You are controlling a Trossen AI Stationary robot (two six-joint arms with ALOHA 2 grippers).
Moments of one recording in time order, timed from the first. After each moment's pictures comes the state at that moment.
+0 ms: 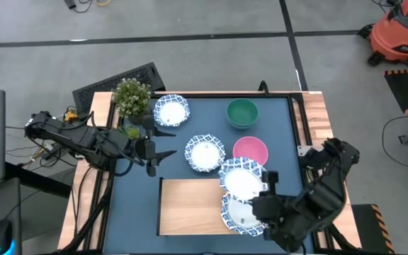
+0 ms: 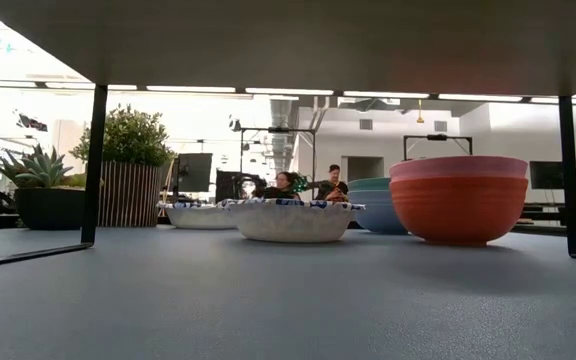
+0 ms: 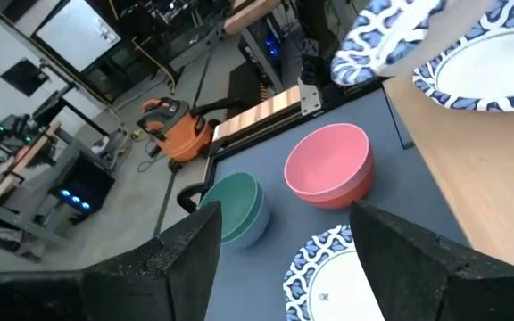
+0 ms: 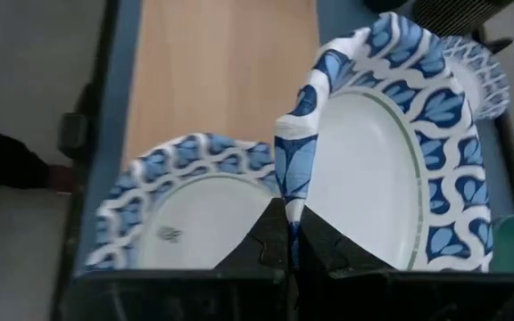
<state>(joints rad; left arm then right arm) -0.32 1.05 1.12 -0.35 -0.56 0.39 0.83 1.84 2.20 -1.57 0.62 0.65</state>
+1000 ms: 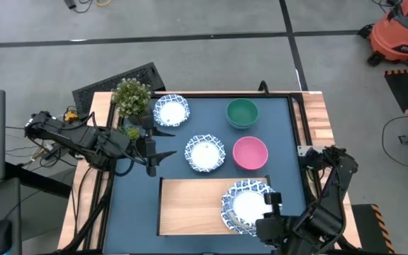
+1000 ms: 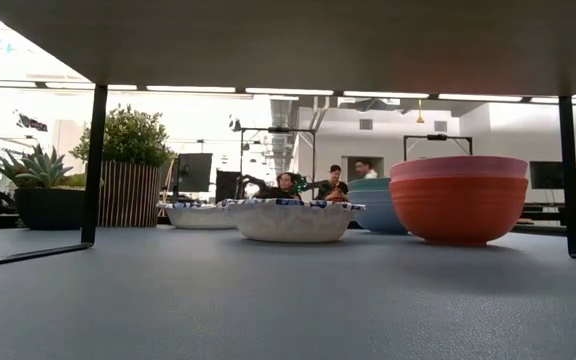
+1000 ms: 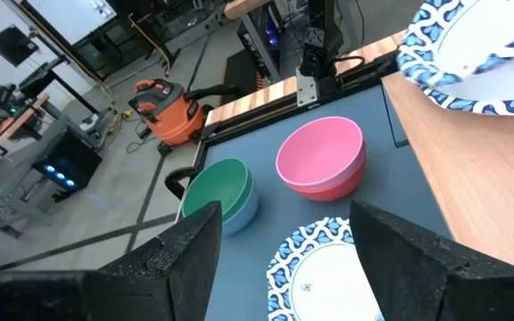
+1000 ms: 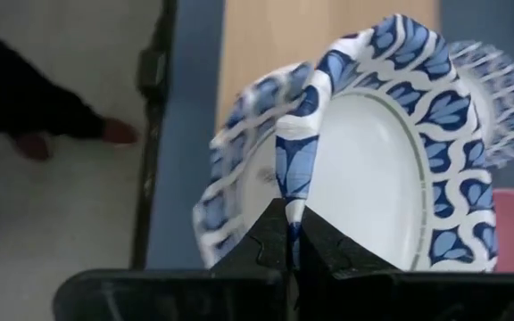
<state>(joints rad) -0.32 1.05 1.12 -0.39 -0.56 0.30 0.91 1.92 2.19 -1.55 0.46 0.75</state>
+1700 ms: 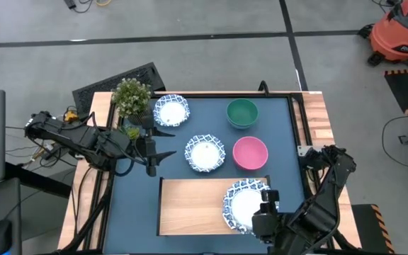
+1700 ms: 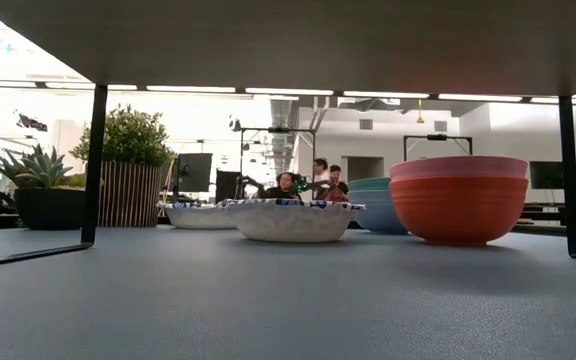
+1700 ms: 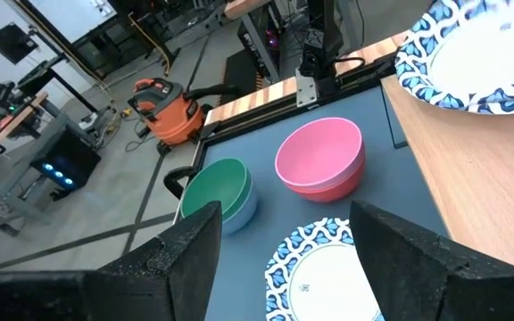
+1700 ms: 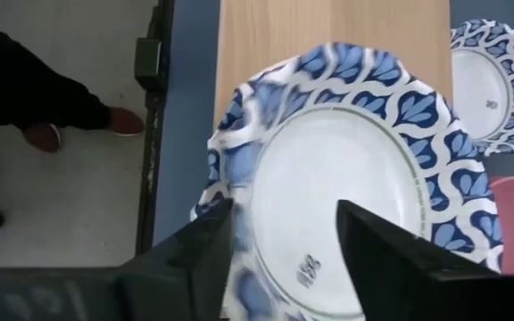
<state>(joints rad) -0.32 1.05 1.12 -0.38 -0.56 0.29 0.87 1.92 2.18 -1.56 0.41 0.75</state>
